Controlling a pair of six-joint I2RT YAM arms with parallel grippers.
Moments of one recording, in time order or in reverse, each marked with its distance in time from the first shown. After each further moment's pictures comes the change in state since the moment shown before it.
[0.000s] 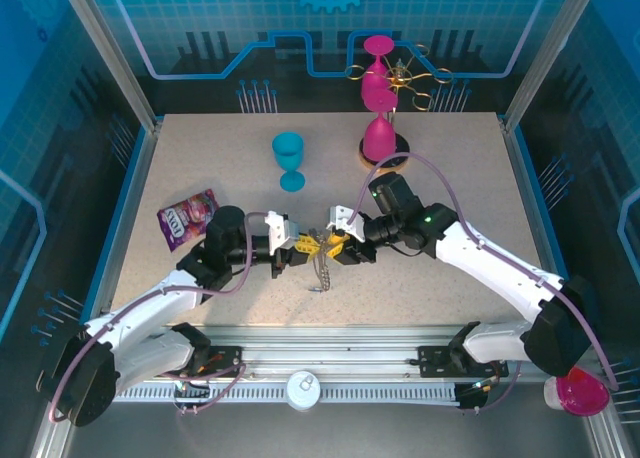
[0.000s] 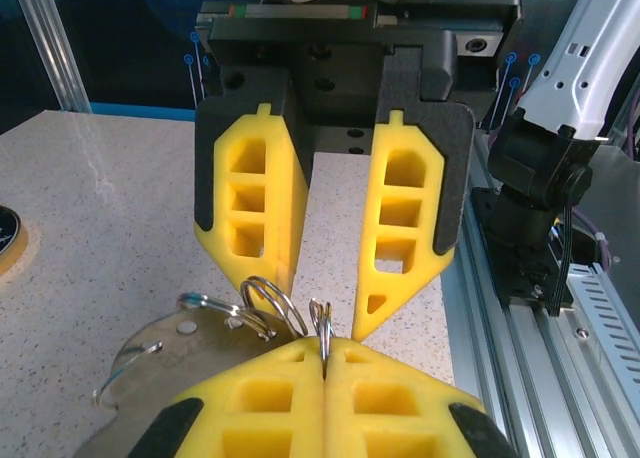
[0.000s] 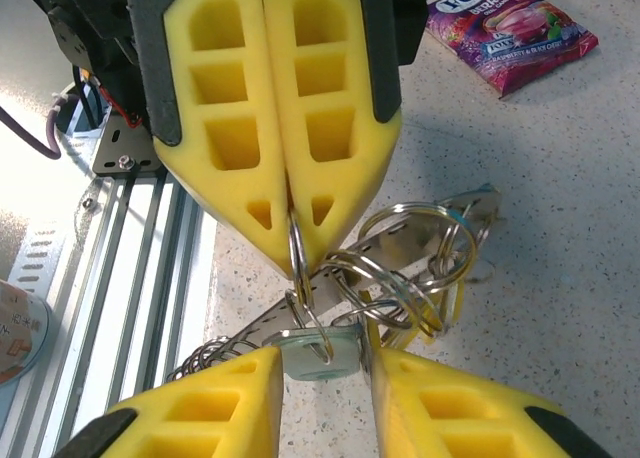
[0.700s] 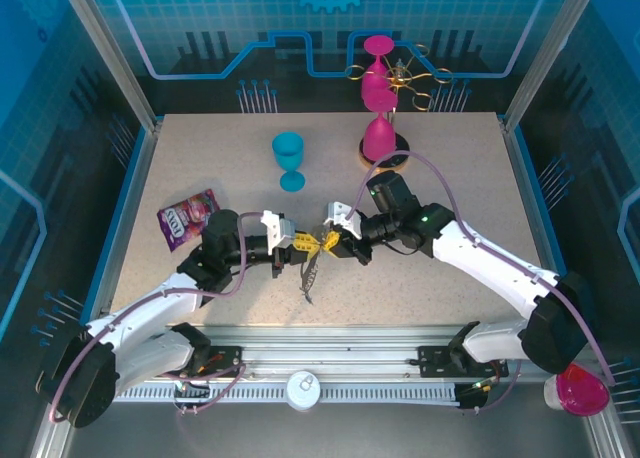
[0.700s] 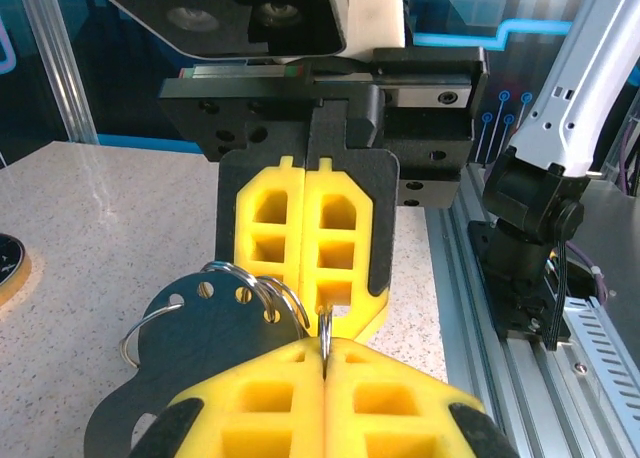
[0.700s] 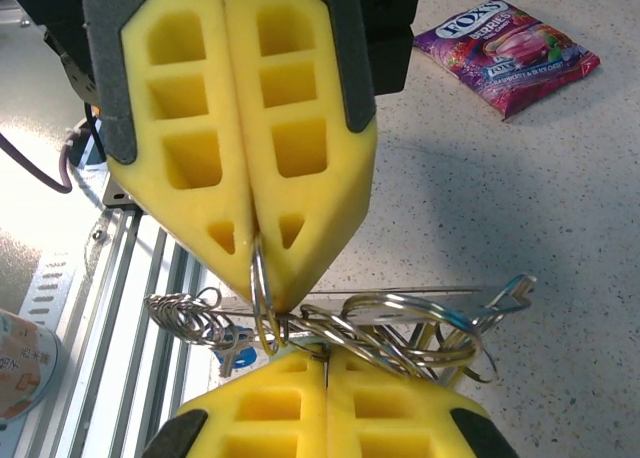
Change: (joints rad) left arm 0.000 -0.005 -0.039 0.145 0.006 -0.087; right arm 0.000 0.021 -0.007 0.074 -0.043 0.062
